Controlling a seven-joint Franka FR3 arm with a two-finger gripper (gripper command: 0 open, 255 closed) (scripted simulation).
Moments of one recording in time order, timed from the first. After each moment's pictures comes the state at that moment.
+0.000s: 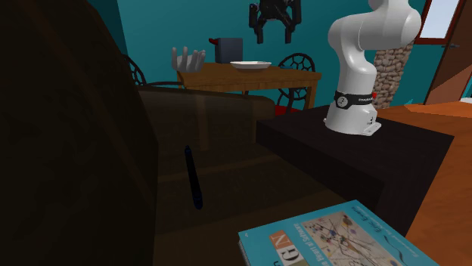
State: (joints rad) arm 0.06 -0.60 -0.23 -2.54 -0.22 1.80 -0.35
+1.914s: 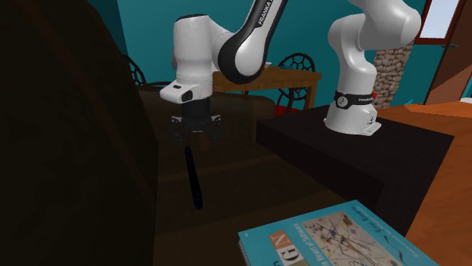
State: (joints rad) arm 0.06 0.52 -0.24 -2.14 0.03 2.66 -1.41
